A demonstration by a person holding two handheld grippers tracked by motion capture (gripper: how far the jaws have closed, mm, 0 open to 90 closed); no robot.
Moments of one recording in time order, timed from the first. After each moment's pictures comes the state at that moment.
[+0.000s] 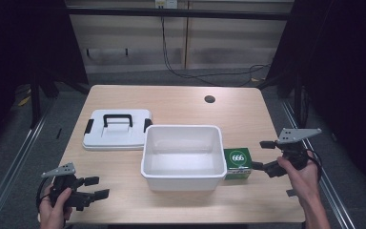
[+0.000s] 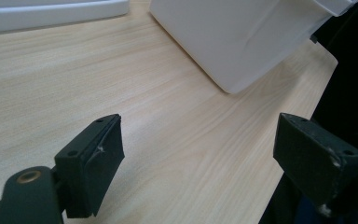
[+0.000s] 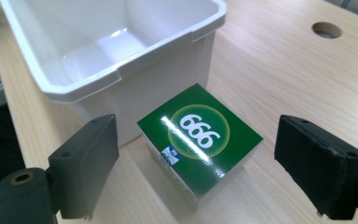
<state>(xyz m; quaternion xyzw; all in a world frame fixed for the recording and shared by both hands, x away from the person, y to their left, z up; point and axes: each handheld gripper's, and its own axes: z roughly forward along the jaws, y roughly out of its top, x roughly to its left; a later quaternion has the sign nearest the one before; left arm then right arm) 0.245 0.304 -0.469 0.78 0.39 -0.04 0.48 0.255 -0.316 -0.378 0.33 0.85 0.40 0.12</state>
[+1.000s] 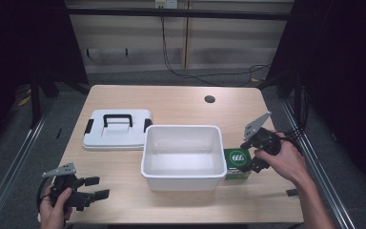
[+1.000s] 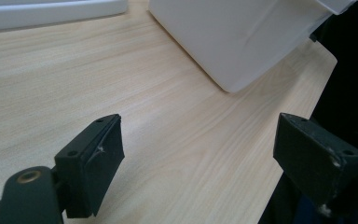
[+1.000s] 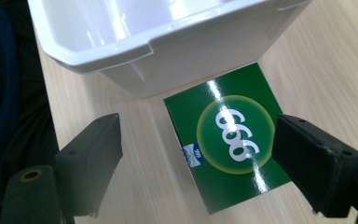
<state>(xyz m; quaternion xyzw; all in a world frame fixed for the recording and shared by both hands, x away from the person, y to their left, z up) 0.246 0.304 -0.469 0.79 0.39 -0.04 0.48 0.304 -0.260 -0.373 0.21 0.95 0.23 0.00</state>
